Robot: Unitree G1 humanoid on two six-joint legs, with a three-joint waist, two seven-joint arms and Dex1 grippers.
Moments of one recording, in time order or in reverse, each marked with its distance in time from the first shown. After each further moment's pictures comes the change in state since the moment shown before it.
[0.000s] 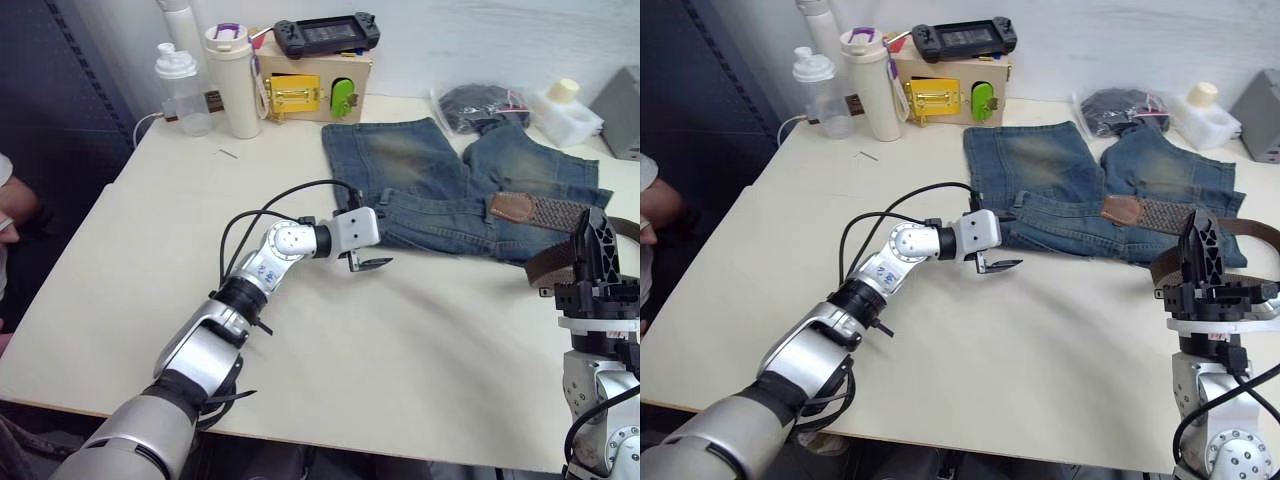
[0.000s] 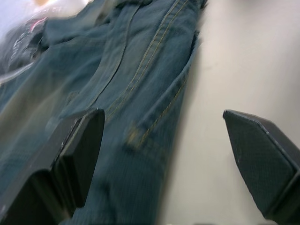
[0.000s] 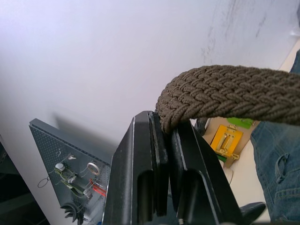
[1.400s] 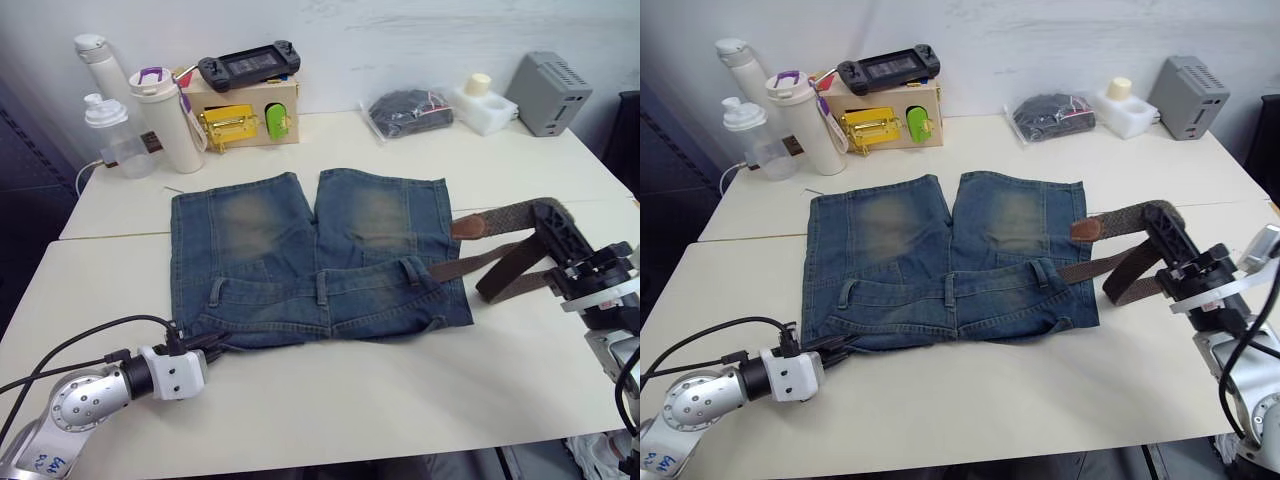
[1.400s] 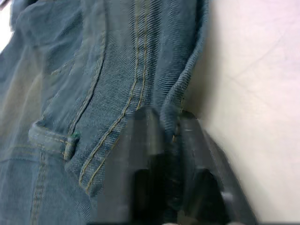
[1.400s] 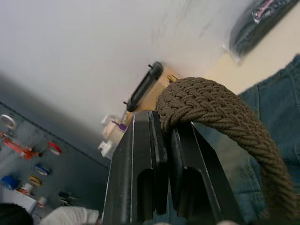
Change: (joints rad) left arm 1.344 0.719 0.538 -1.158 -0.117 -0.039 -0.019; right arm -0.070 -0.383 0.045 0.162 -0.156 0.183 -0.063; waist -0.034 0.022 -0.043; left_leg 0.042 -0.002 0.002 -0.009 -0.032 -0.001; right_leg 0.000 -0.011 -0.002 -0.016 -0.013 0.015
